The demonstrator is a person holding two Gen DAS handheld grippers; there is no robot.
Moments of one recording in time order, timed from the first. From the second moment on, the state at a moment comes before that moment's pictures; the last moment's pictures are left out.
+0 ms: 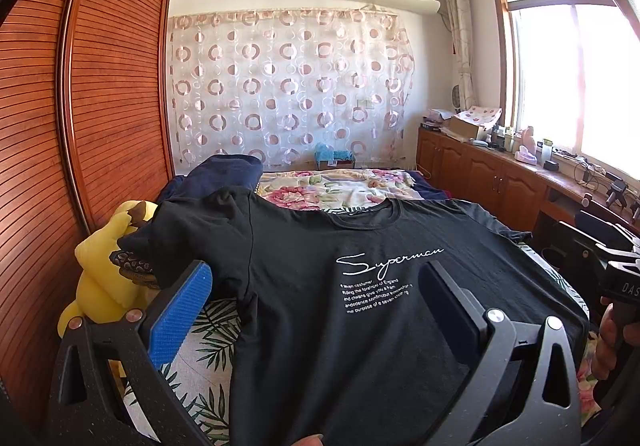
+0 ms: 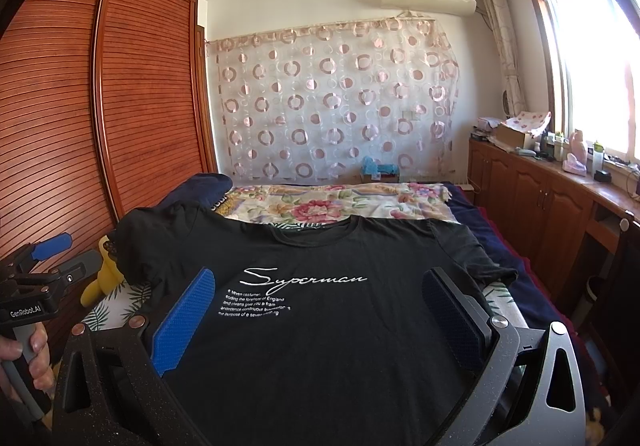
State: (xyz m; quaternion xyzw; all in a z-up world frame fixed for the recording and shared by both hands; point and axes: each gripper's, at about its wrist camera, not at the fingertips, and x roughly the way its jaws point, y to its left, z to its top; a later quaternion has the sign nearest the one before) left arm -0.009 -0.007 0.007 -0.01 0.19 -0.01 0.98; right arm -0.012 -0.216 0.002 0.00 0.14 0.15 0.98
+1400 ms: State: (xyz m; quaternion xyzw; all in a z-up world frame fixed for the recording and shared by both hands) left arm -0.011 -0.008 0.010 -0.01 0.19 -0.01 0.98; right arm -0.012 -0.214 0.002 0.00 0.14 0.15 0.98
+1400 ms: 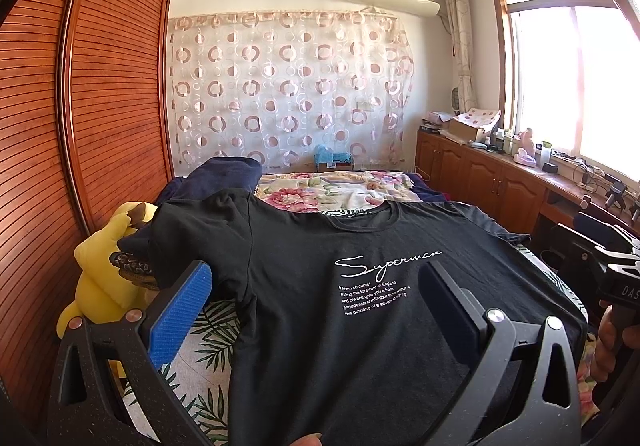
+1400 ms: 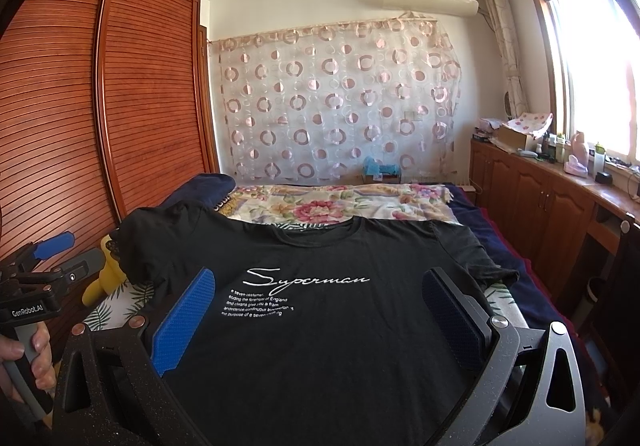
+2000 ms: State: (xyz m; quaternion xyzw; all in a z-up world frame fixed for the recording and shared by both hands) left arm -0.008 -0.012 0.011 -0.01 0.20 -0.01 0.98; right arm -0.009 -0.212 0.001 0.00 0.14 0.16 0.98
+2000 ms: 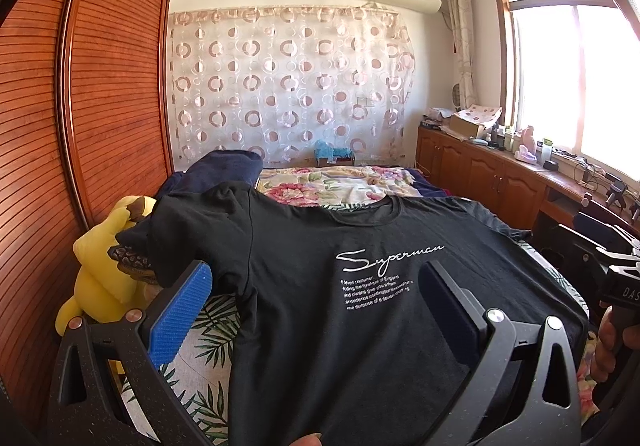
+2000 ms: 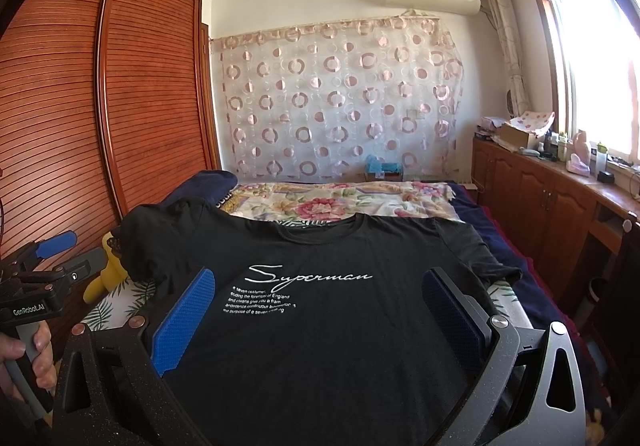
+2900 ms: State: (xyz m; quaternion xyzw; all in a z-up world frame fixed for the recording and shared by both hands) left arm 0.054 0.109 -0.030 -0.05 0.27 0.03 0.96; right arm 0.073 -0.201 -0.018 -0.03 0.23 0.25 0.94
